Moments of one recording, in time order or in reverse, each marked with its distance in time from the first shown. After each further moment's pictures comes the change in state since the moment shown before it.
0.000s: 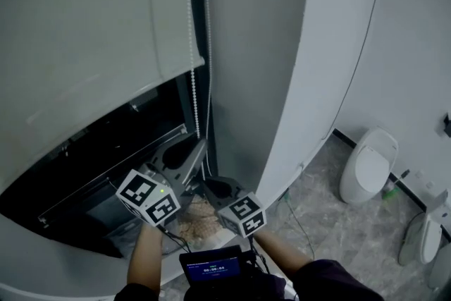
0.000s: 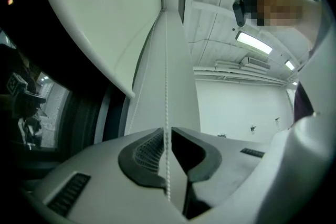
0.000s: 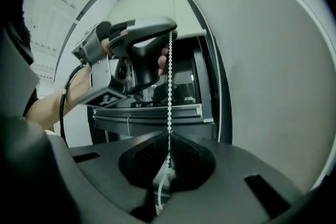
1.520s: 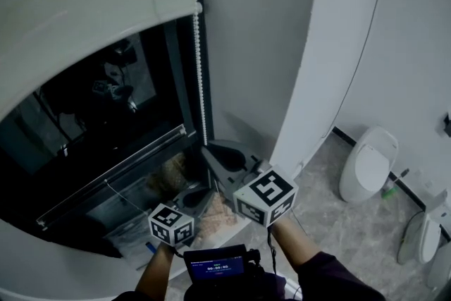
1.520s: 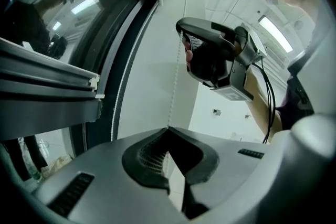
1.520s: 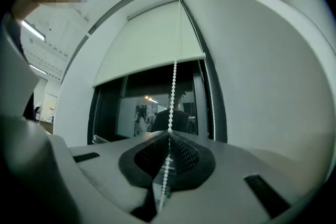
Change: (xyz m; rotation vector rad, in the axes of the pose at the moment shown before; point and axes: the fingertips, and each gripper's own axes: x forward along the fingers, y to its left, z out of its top) left arm -0.044 -0.016 -0.199 -0.173 0.386 0.009; right arm -0.031 0.000 0.173 -0.069 -0.183 0.046
